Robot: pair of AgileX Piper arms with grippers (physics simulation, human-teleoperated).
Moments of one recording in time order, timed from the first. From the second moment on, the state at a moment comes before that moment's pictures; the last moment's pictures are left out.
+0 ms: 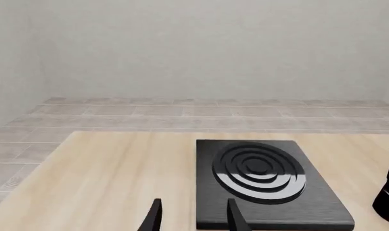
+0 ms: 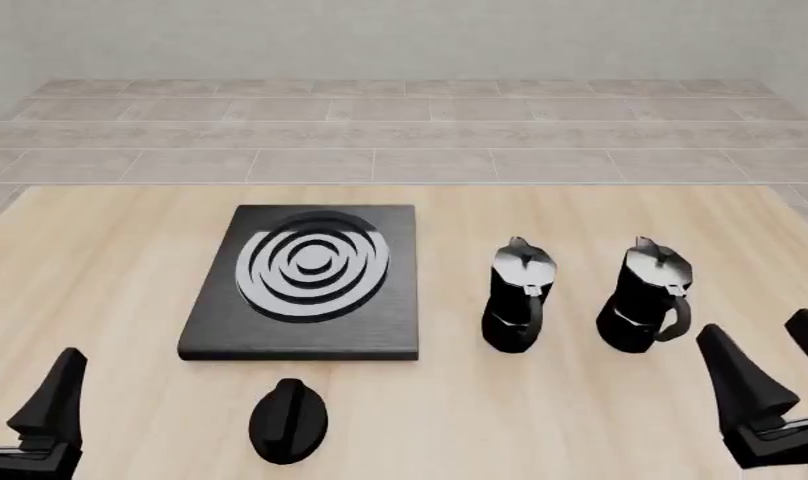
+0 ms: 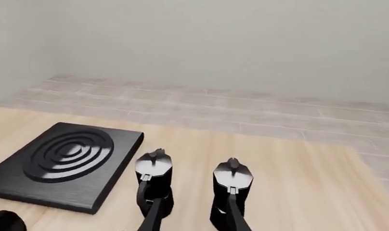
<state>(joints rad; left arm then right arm) 0.01 0.02 0.00 -0.01 -0.01 0.17 0.16 -0.17 0.08 -0.03</state>
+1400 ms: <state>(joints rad) 0.02 0.01 0.00 0.00 -0.01 0.24 0.79 -0.82 0.55 0.14</state>
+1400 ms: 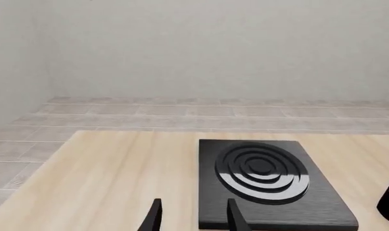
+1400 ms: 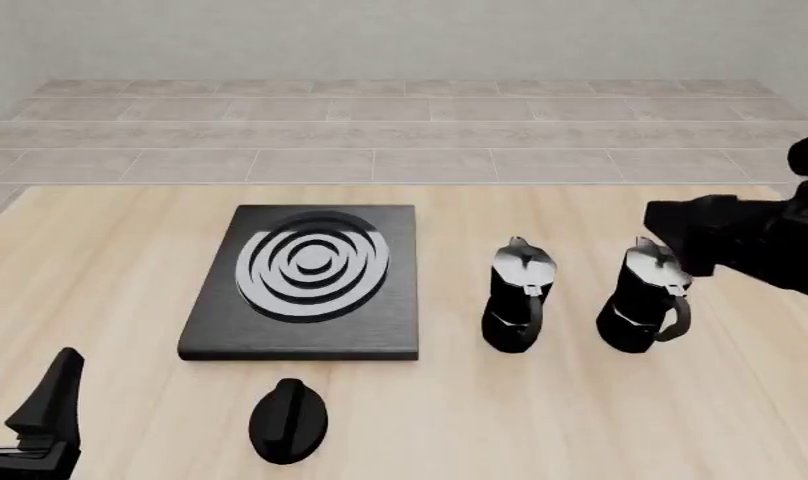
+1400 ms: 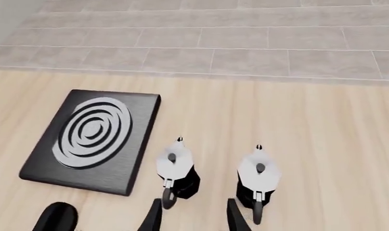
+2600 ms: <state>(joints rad) 0.03 0.01 -0.01 0.00 -0.01 0.32 1.06 -0.80 0.35 0.21</state>
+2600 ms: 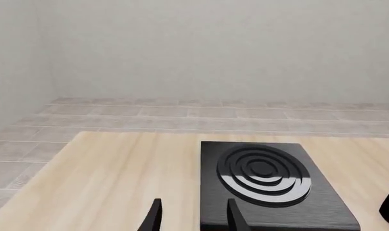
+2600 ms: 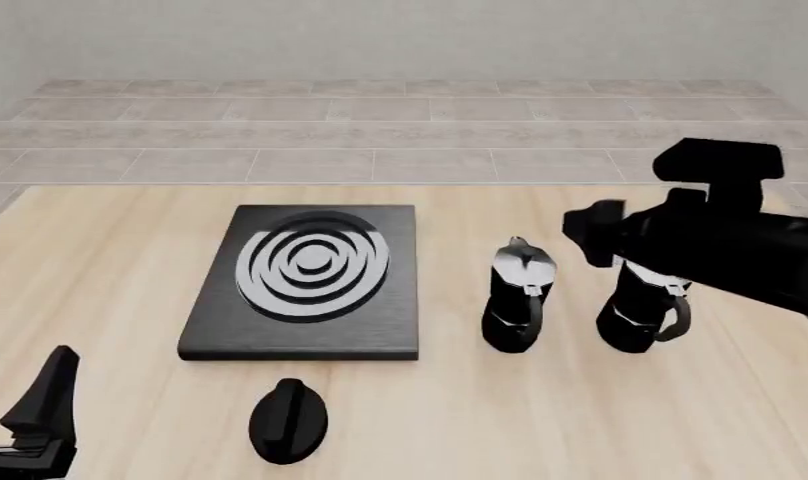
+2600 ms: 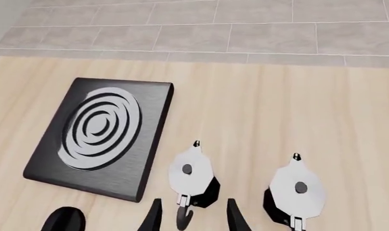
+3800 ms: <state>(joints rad) 0.04 0.02 -0.01 -0.01 -0.01 0.36 1.22 -0.70 0.17 0.27</state>
